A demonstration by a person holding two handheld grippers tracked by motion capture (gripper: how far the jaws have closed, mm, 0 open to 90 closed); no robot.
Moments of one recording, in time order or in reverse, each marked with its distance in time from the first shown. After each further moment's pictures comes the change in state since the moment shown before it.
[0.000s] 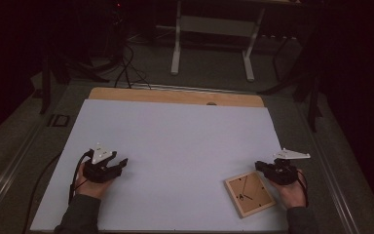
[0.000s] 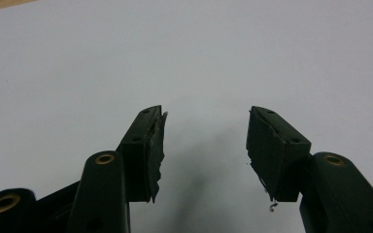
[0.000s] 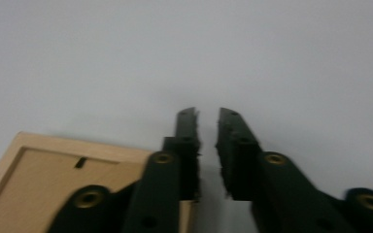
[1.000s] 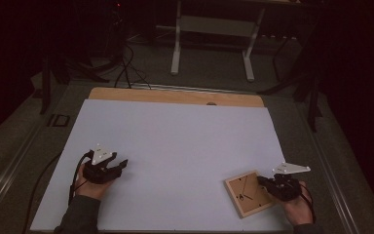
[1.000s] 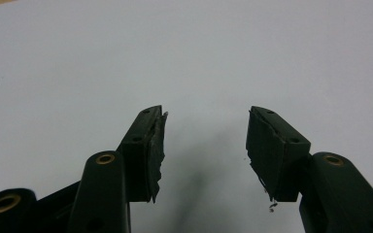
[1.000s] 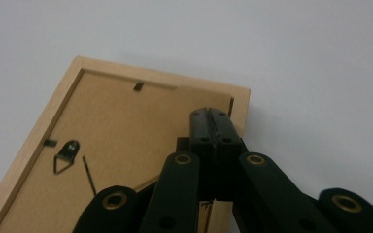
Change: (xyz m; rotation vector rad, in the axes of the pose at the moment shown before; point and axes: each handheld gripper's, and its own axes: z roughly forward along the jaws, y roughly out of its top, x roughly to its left) left arm -0.001 -0.002 0.000 0.003 -0.005 0.001; right arm 0.029 -0.022 -0.025 0.094 -0.004 -0.076
